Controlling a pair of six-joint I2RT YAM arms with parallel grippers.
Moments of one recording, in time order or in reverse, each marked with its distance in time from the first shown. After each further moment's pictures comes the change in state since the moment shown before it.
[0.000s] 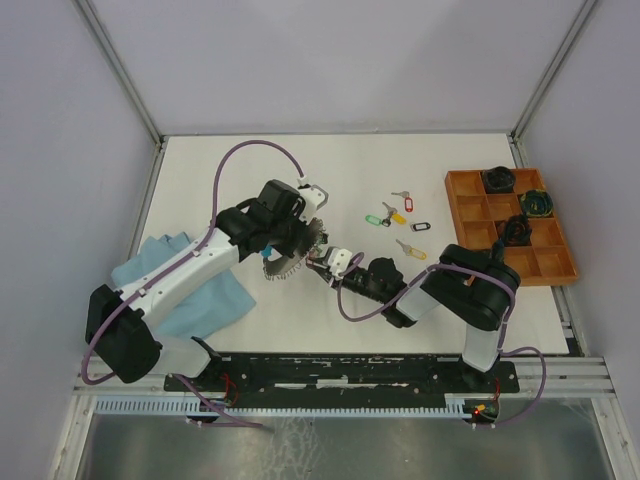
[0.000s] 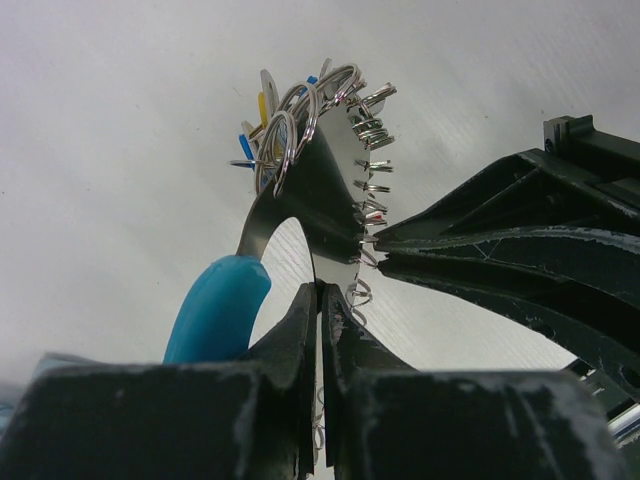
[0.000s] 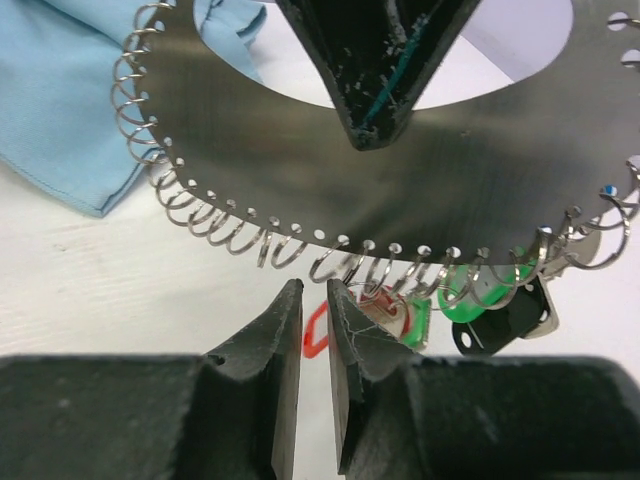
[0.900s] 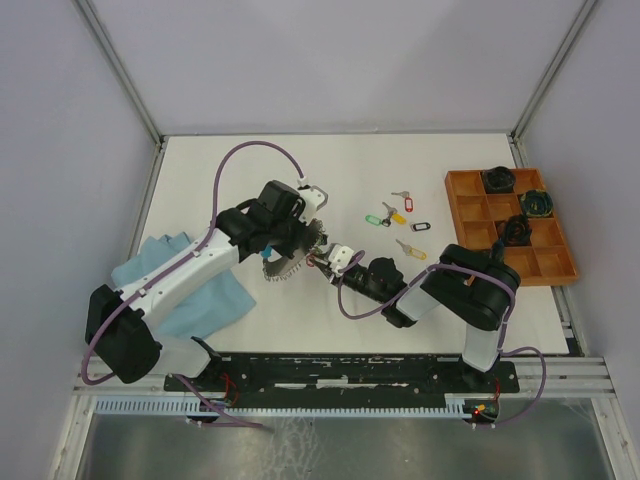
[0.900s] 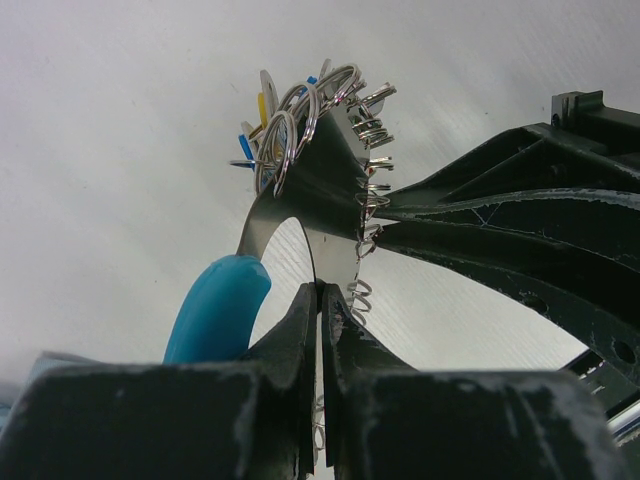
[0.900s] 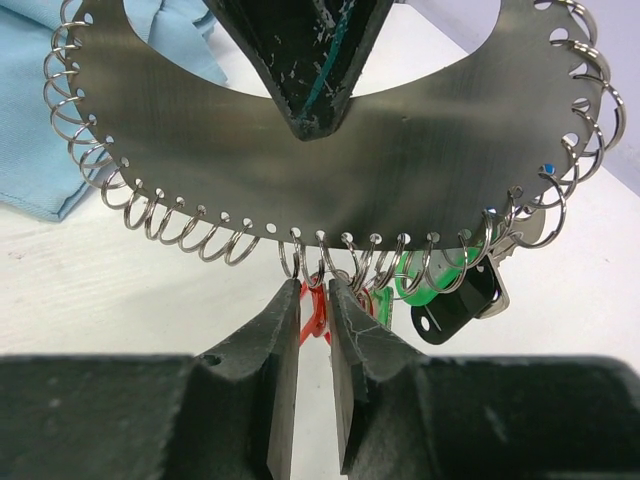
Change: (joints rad) left arm 0.000 -0.002 -0.007 0.001 0.000 -0.002; right arm 0.000 0.000 -0.001 0.000 0.091 -0.002
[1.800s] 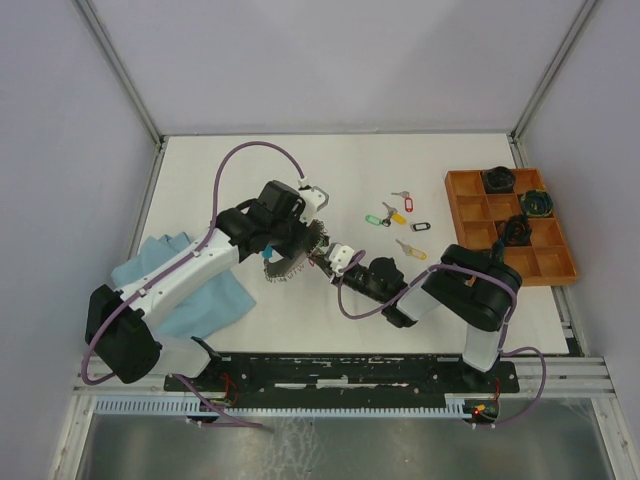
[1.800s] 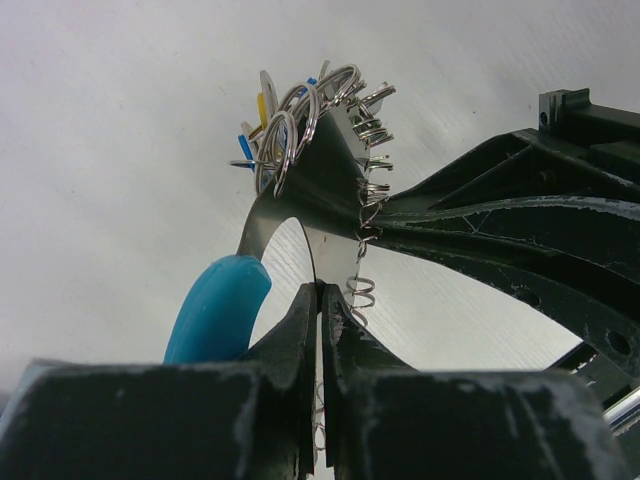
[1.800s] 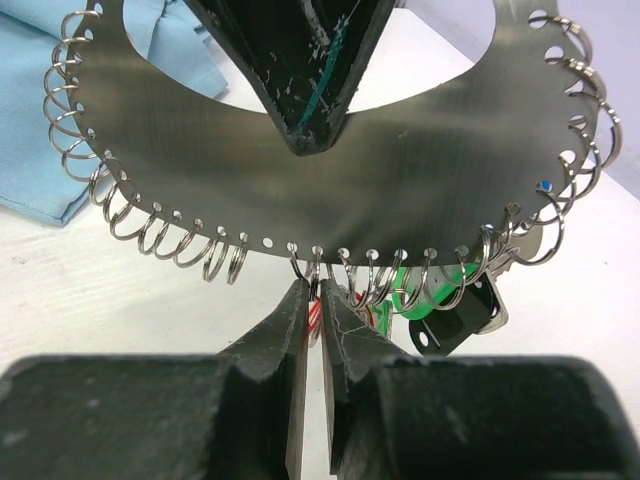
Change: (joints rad) left arm 0.000 0.000 0.000 0.000 0.026 -0.001; right arm 0.000 -0.005 0.000 0.000 -0.003 0.007
